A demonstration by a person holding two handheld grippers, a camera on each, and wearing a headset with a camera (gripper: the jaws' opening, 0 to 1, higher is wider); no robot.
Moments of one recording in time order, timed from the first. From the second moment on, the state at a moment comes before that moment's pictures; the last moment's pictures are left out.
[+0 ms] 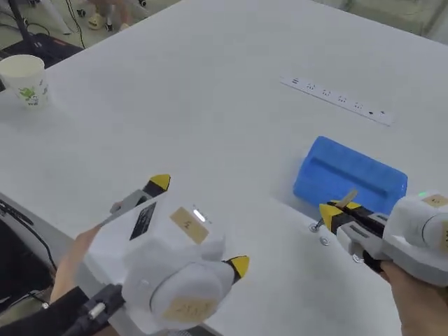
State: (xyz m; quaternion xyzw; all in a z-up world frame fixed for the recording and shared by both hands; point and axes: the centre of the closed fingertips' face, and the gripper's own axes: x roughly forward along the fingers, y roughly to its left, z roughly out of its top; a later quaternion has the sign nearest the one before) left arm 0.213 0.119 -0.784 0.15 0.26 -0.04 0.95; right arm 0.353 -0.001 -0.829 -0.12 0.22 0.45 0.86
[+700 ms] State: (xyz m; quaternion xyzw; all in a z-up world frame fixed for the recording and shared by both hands) left arm 0.212 0.119 -0.794 0.16 0.28 -0.04 0.95; right arm 0.359 0.008 -0.830 -0.12 0.21 0.43 0.87
